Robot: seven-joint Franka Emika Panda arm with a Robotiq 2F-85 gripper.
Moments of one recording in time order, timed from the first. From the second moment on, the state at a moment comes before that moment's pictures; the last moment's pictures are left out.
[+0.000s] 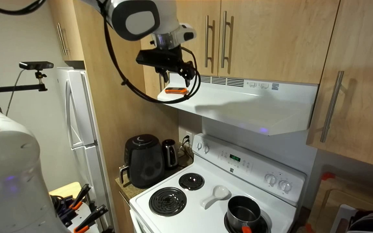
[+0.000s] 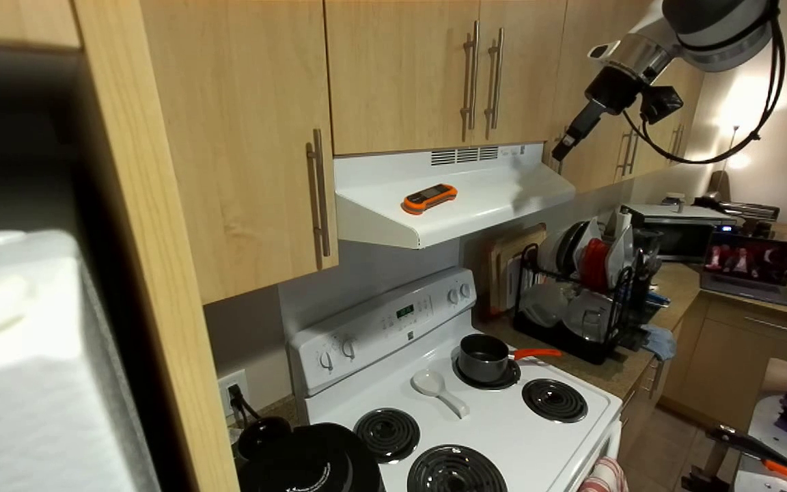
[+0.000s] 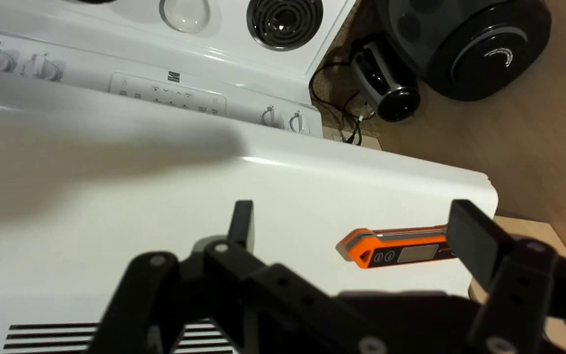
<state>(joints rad) 0.27 -0.51 -0.34 -2.41 0.31 2.36 -0.61</state>
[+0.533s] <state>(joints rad) 0.27 -0.33 -0.35 -2.25 0.41 2.37 -0.88</state>
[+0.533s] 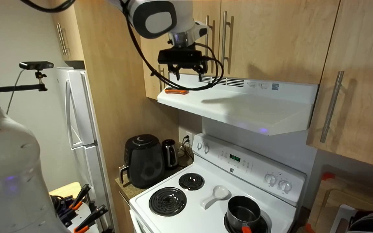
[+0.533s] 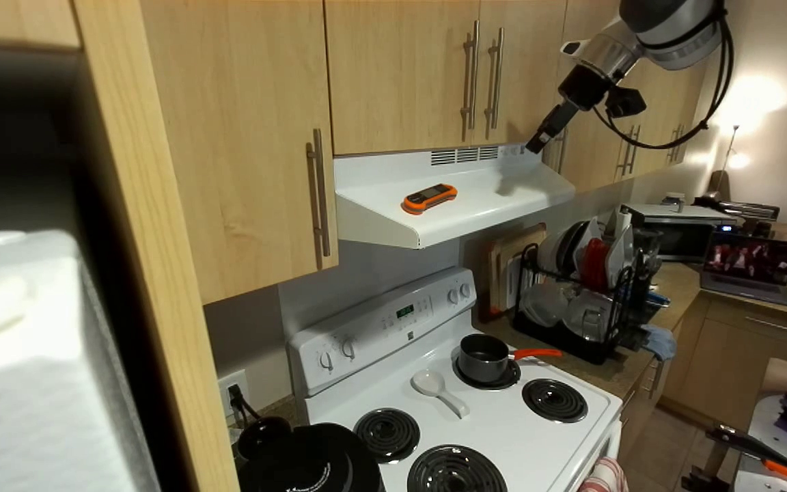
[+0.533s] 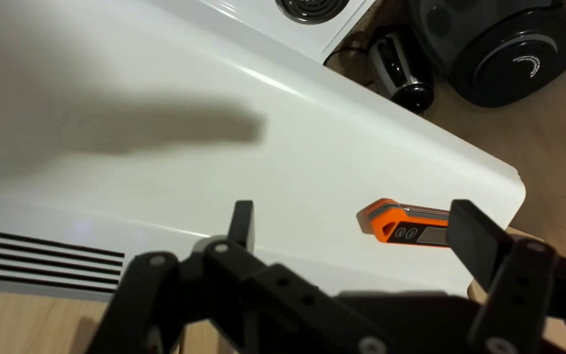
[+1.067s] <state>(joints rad) 0.25 -0.17 -0.28 -2.13 0.68 2.50 -1.16</state>
